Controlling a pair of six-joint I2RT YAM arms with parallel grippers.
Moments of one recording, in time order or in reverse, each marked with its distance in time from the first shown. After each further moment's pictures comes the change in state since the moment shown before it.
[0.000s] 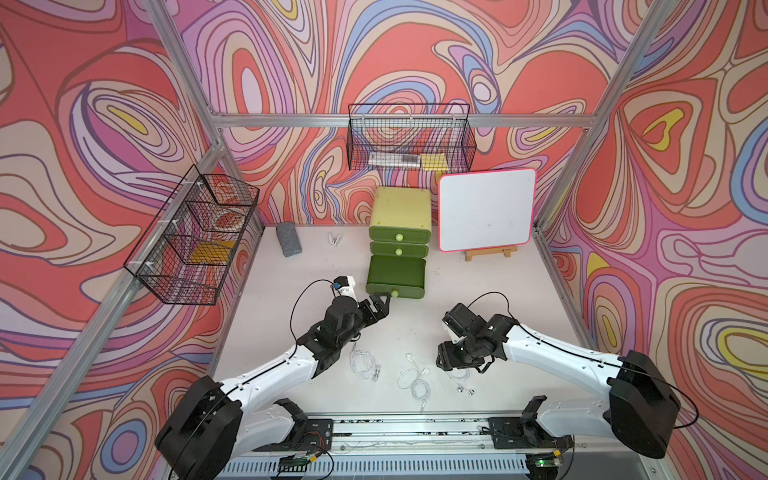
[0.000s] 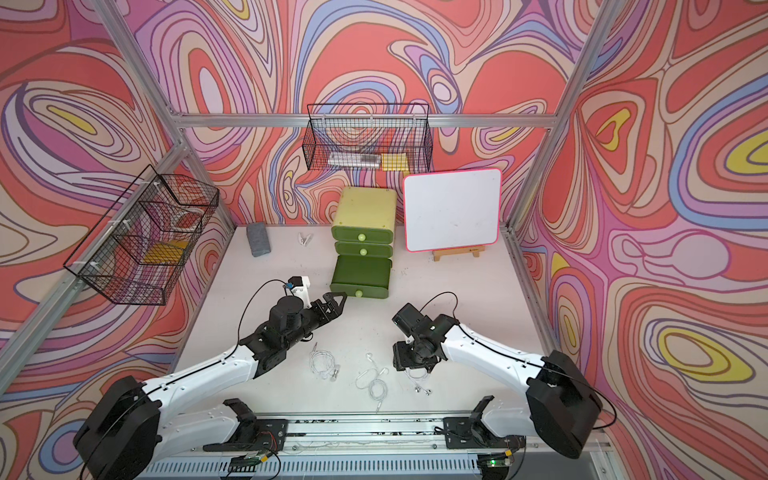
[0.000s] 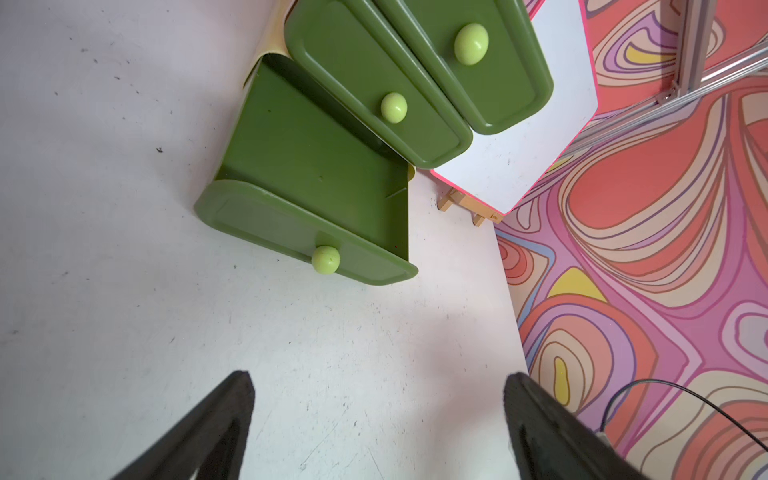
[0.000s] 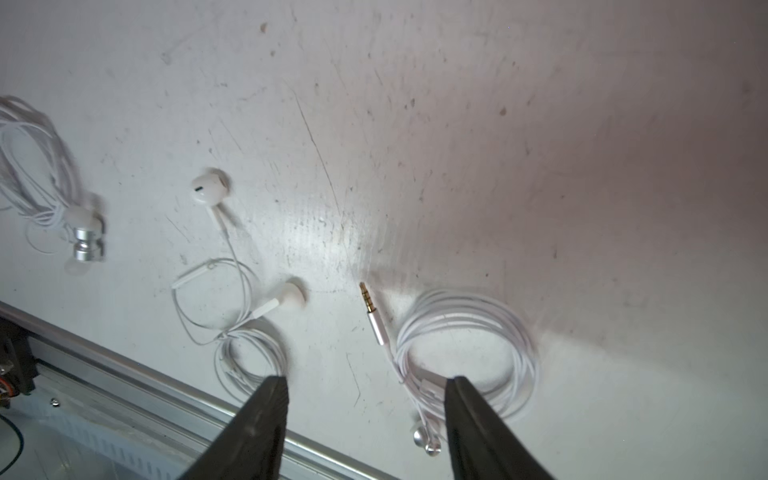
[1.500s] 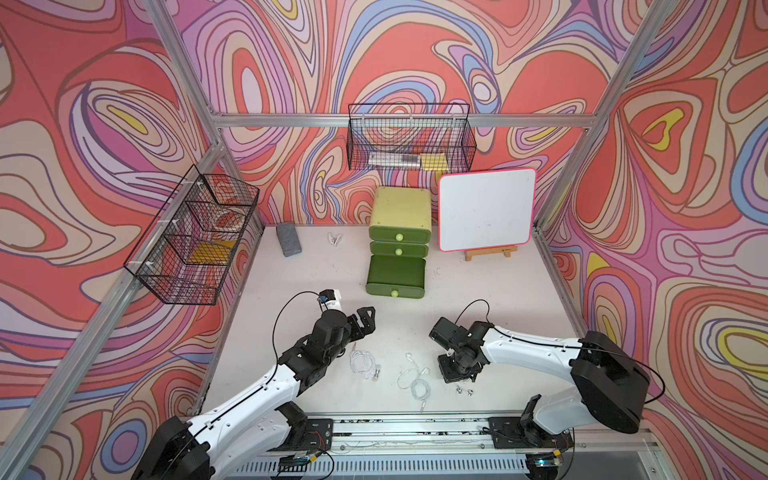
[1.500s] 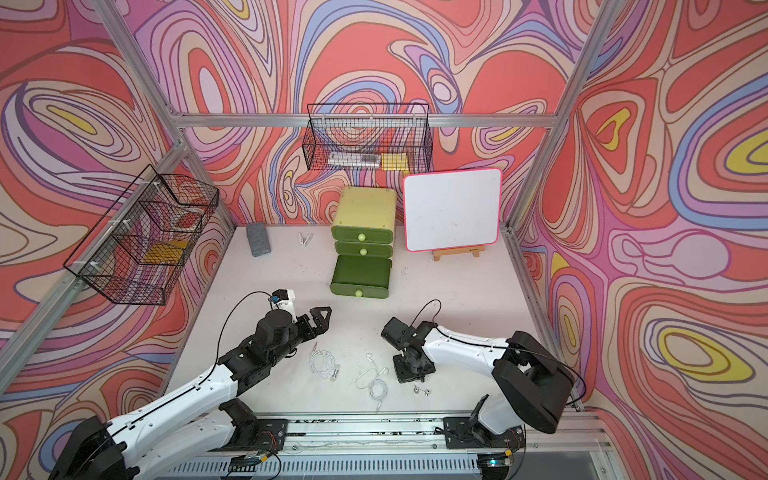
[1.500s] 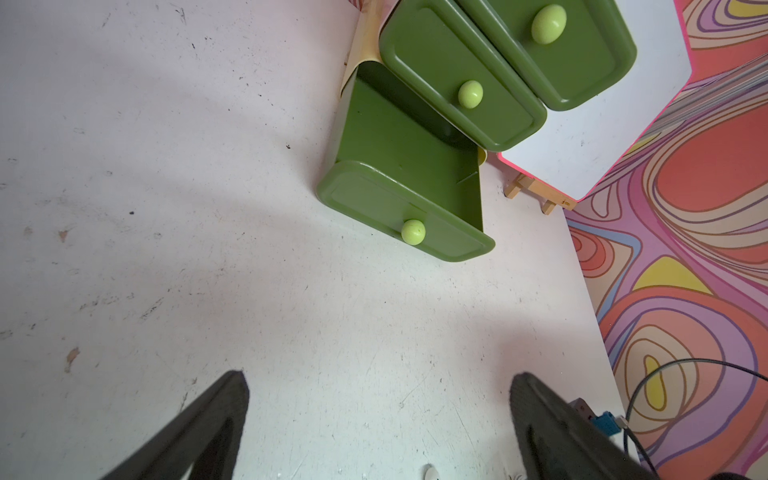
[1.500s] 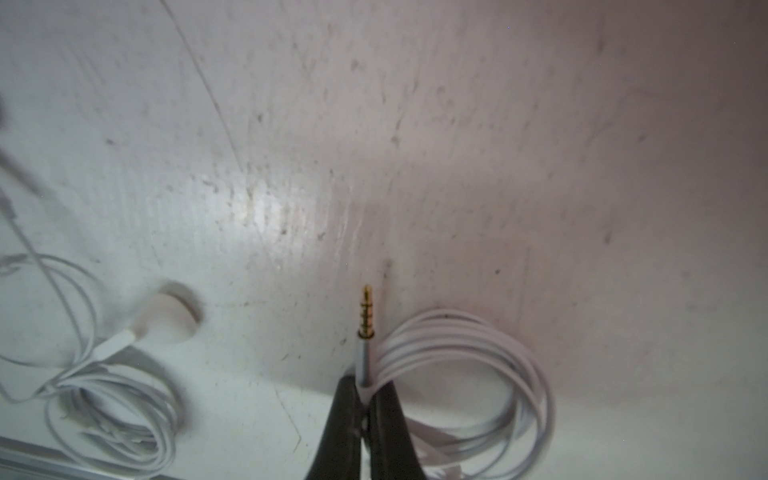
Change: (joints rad) left arm 0.000 -0.219 -0.103 -0.221 -0.114 0.068; right arm 0.082 0.168 -0.021 0.015 0.086 0.005
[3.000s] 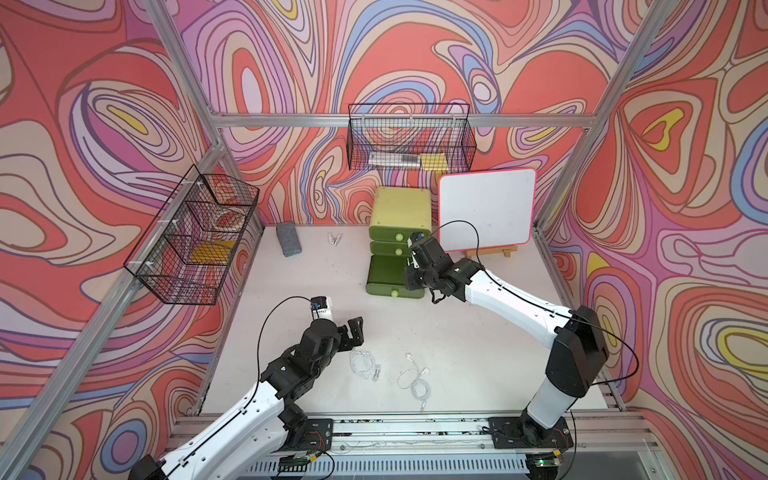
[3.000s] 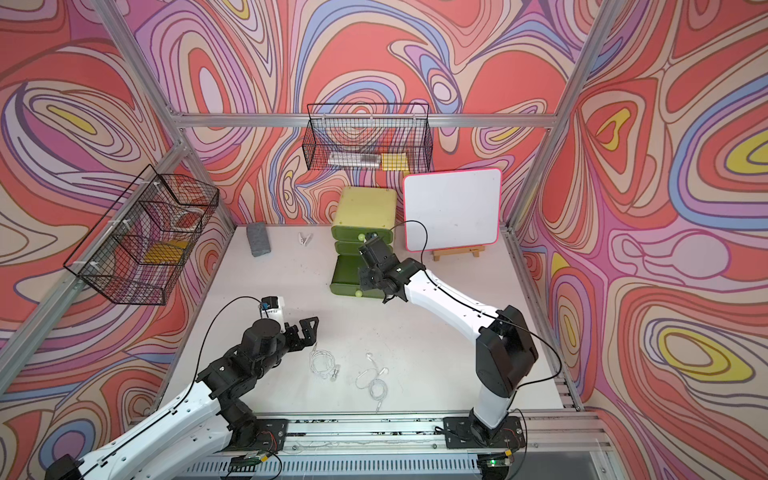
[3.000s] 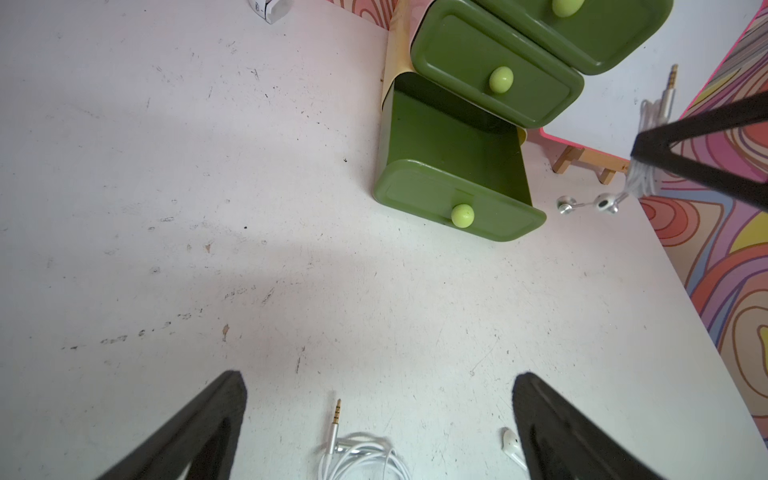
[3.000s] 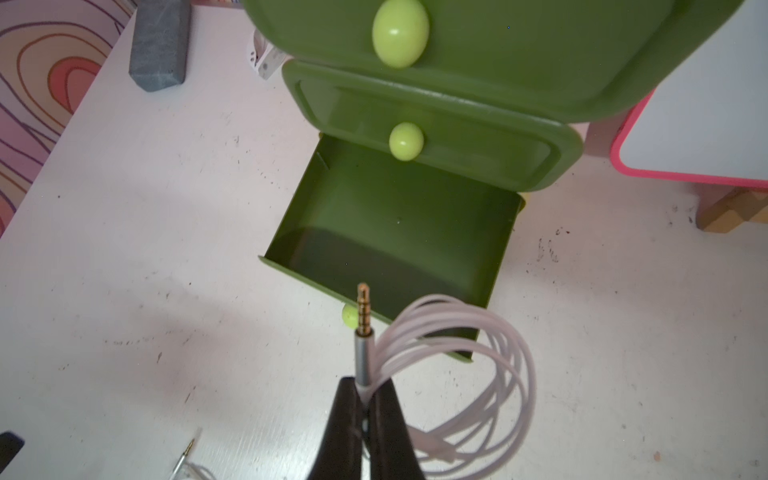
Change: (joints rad) left arm 0.000 -0.216 -0.009 -0.267 -0.090 0.192; right arm -0.160 0.264 0.726 0.232 0.205 -0.229
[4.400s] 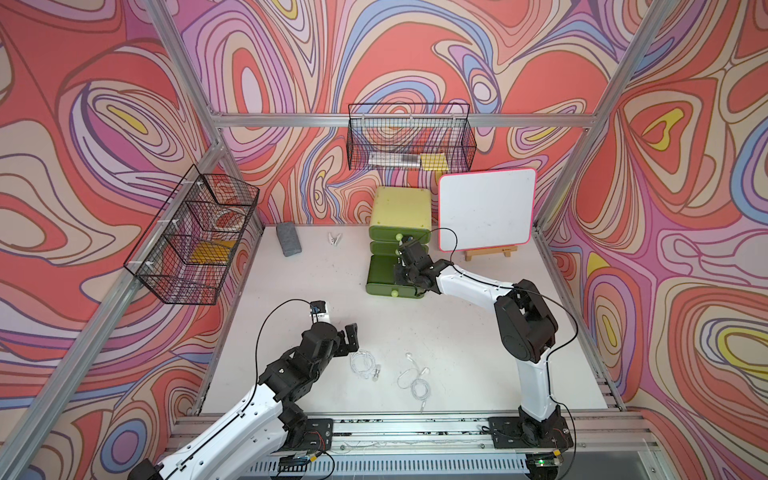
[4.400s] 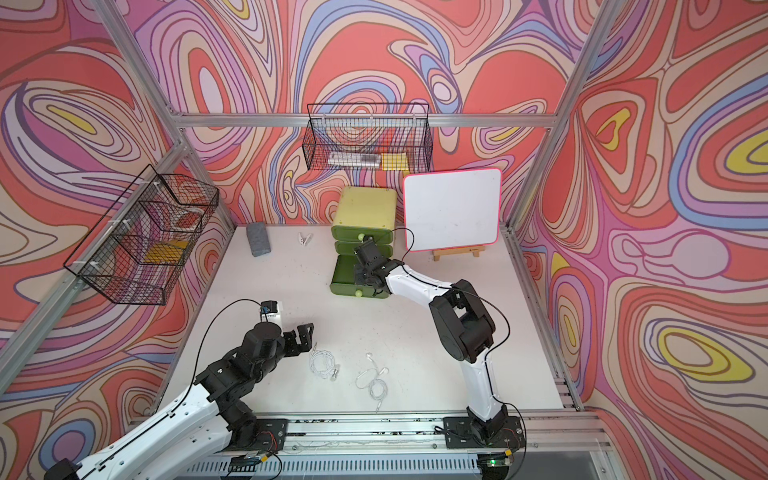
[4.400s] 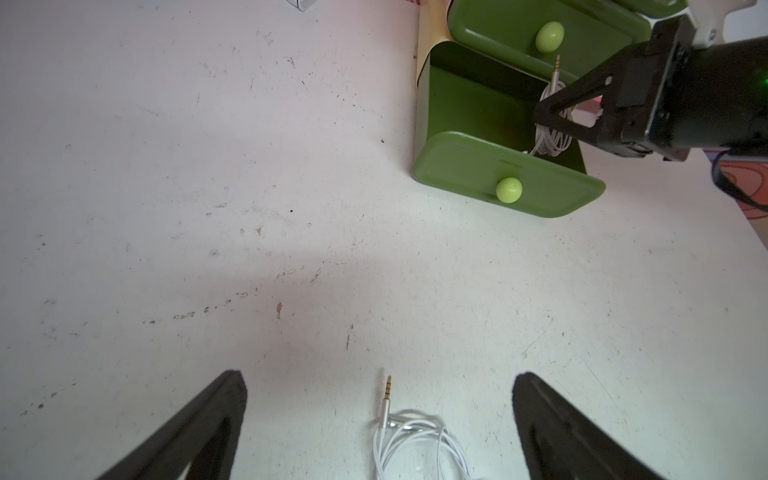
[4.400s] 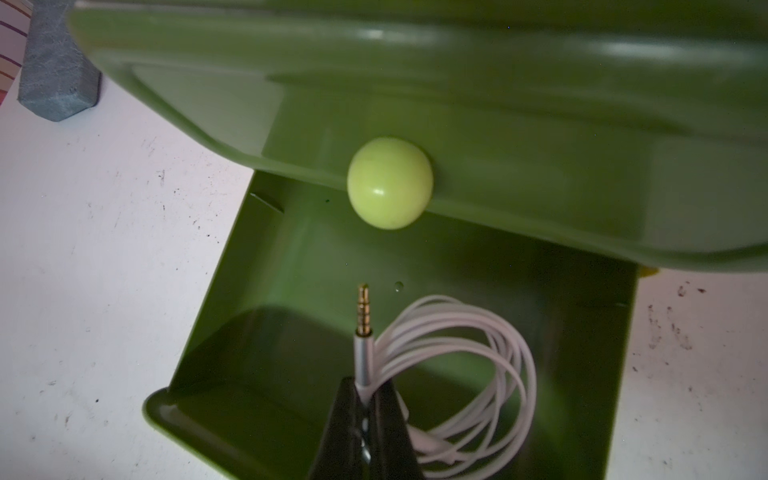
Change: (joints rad) left arm 0.000 -0.021 0.000 -0.113 -0.051 0.053; right arm -0.056 0.327 0.082 0.232 -0.041 0.052
